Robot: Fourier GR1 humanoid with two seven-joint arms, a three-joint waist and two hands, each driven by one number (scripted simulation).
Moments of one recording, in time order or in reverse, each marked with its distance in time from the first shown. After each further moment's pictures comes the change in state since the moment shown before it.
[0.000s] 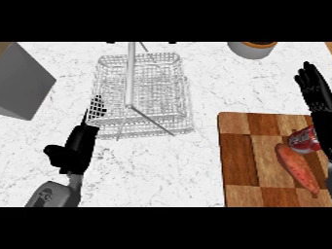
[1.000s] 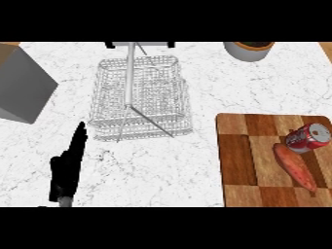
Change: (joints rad) left arm 0.162 0.015 0.019 0.031 -0.099 0.122 0.098; right arm 0.065 -0.253 -0.443 0.403 -0.311 0.332 0.008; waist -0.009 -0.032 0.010
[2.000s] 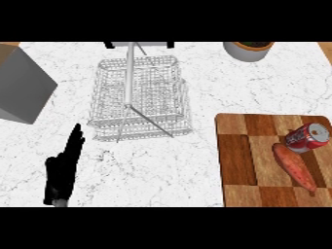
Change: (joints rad) left arm 0.028 0.007 0.022 -0.037 -0.023 -0.012 0.040; right arm 0.212 -0.237 0.227 -0.608 0.423 0.052 0.471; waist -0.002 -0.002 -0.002
